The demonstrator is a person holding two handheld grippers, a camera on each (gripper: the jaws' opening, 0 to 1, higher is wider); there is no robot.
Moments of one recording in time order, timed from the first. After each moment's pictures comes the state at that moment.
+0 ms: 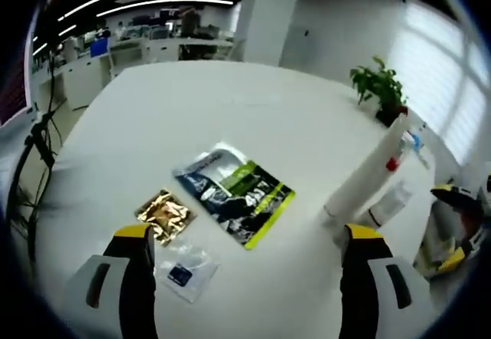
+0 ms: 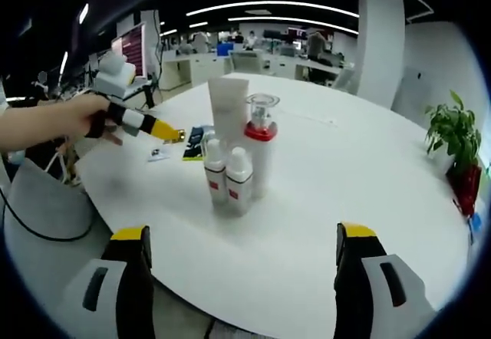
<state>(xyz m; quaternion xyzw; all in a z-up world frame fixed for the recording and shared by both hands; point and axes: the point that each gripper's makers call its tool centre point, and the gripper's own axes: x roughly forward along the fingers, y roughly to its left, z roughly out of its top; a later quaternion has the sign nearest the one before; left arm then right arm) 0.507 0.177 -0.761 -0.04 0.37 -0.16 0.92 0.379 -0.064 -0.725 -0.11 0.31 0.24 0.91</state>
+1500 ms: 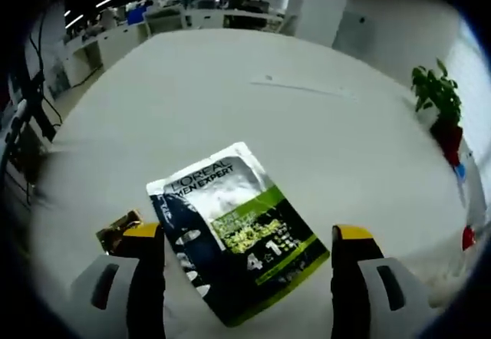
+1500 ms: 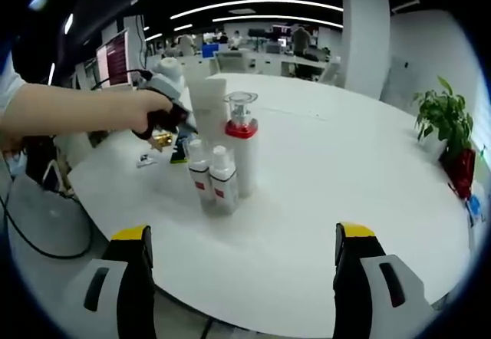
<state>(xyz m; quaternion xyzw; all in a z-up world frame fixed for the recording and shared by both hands) 0.576 0.147 -0.815 -0.06 0.45 -0.03 0.89 0.383 -0.077 -0.726 -0.08 0.32 0.21 0.92</state>
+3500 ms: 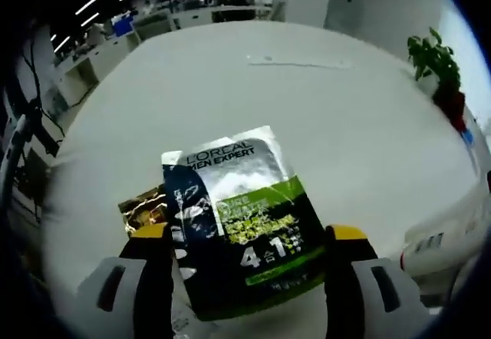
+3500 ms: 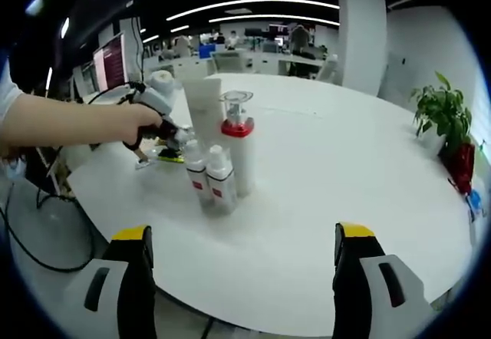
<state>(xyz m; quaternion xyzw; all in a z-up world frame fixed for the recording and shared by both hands) 0.563 0.168 -0.830 0.01 0.46 -0.04 0.89 0.383 -0.080 -0.727 -0.08 0.32 0.21 0.92</state>
